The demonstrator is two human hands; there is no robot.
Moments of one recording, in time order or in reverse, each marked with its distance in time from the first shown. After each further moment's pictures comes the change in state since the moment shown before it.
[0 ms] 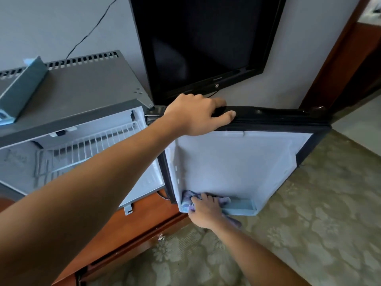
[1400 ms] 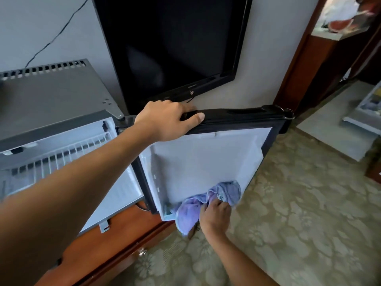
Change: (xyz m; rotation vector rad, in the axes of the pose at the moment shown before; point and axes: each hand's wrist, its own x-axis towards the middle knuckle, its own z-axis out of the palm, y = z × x) left_hand 0.005 -0.003 -0.004 -0.077 -0.001 -0.063; right_hand -0.005 0.063 0.029 0.401 0.423 0.541
